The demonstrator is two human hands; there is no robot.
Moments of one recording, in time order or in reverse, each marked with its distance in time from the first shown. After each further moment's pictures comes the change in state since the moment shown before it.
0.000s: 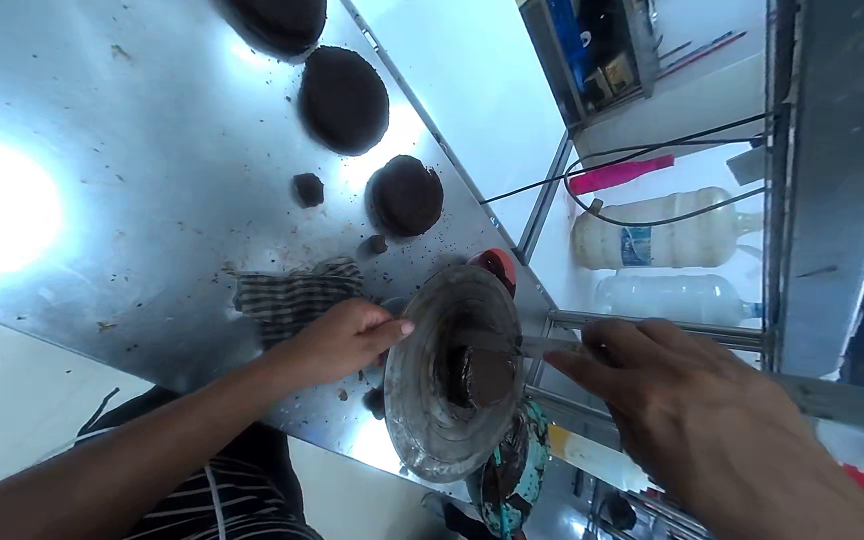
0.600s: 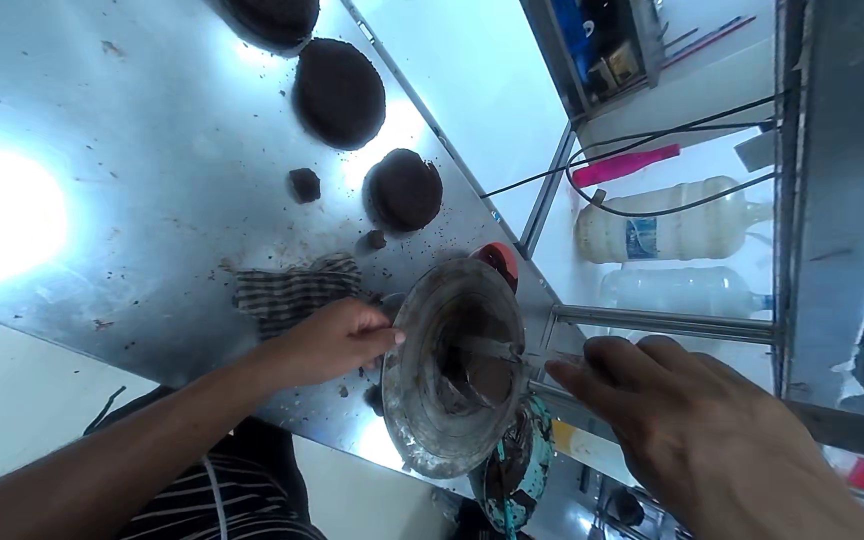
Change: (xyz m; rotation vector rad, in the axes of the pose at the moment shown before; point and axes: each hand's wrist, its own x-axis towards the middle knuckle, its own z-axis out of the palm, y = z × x) left_hand -0.005 0.001 -0.004 0.014 -0.068 -0.012; right_hand -0.017 -0.009 0.008 0.000 -0.004 -0.003
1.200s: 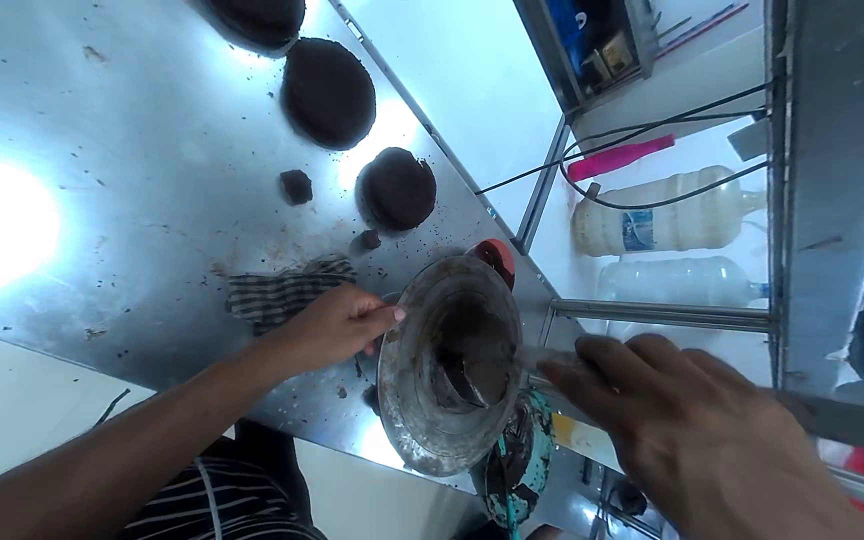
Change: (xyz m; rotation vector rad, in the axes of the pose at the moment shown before) left_hand 0.012 0.005 -0.003 0.022 0.090 -0.004; right_hand -0.001 -0.007 -0.003 -0.003 0.036 0.005
